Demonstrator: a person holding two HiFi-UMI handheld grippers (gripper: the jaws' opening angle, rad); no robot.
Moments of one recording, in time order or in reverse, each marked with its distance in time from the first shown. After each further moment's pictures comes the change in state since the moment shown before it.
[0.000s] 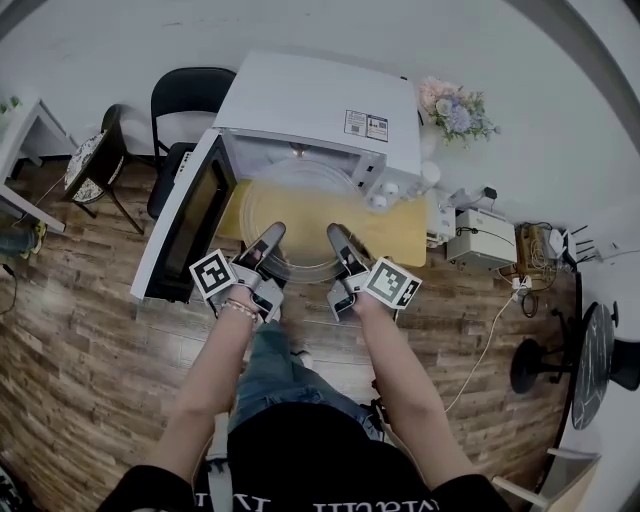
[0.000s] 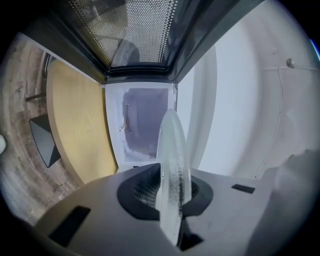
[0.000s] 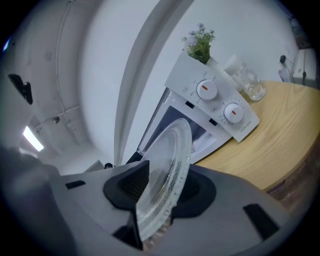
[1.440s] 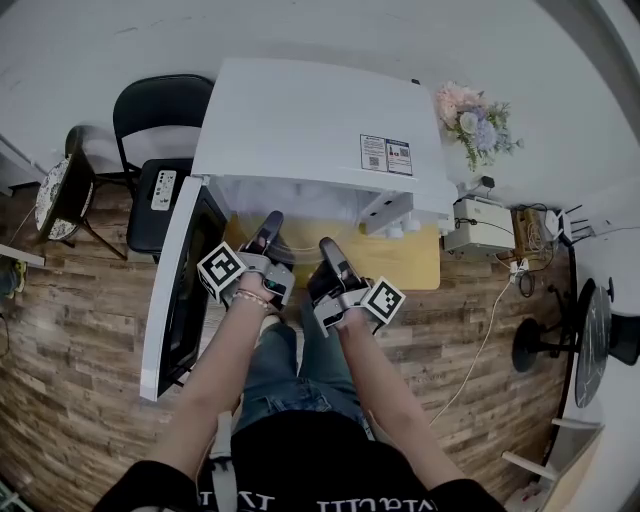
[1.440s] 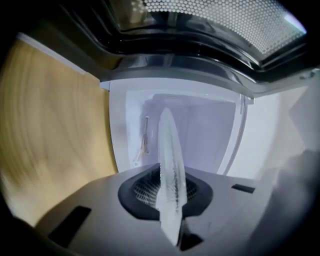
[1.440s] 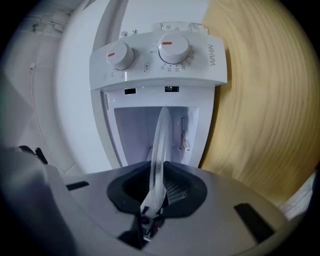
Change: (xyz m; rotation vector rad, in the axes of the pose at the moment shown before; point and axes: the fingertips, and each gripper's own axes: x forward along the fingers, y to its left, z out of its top) left arm 0.104 0.102 0.107 -0.099 -0.078 0.111; right arm 0.093 -0.075 -0.006 0.515 -0.254 0.088
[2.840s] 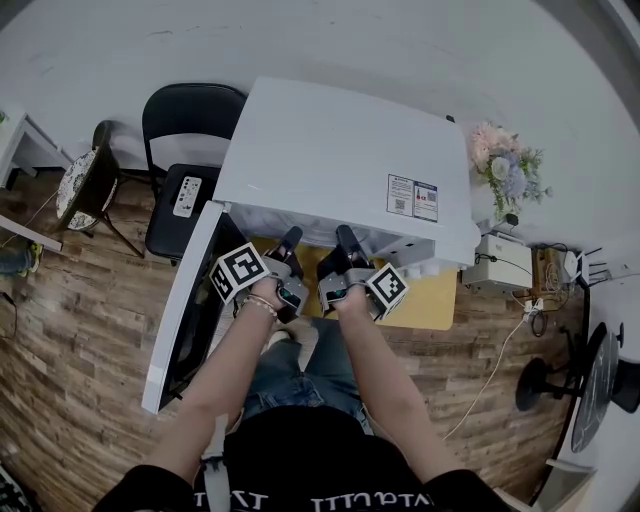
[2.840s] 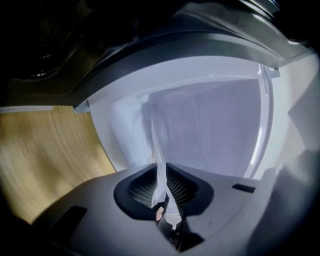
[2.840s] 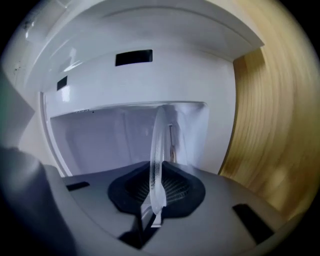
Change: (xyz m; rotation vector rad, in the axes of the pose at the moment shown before) left arm 0.026 0.015 0.020 0.196 0.053 0.204; right arm 0.083 -0.039 0.050 0.102 -0.120 -0.132
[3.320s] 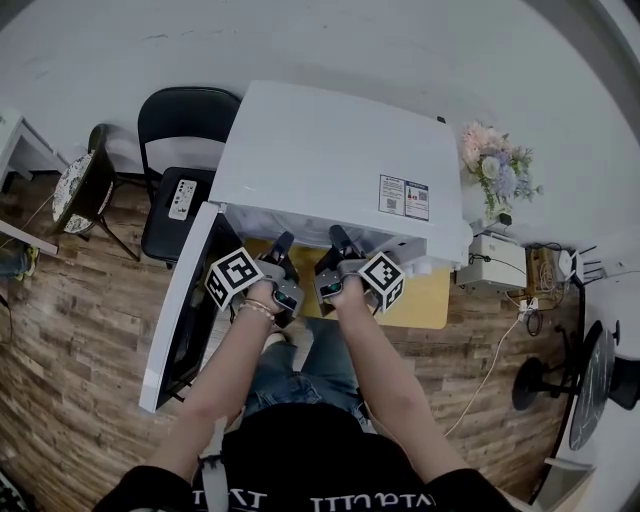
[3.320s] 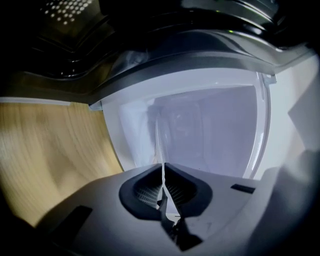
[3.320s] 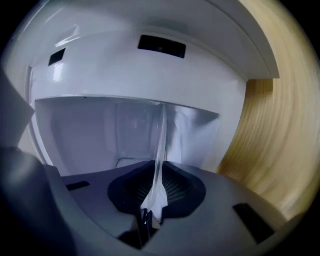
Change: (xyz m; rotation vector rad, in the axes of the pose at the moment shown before) left arm -0.010 0.003 -0.002 -0.062 -0.042 0.040; right arm 0.004 -0.006 0.002 -0.093 0.055 -0.154
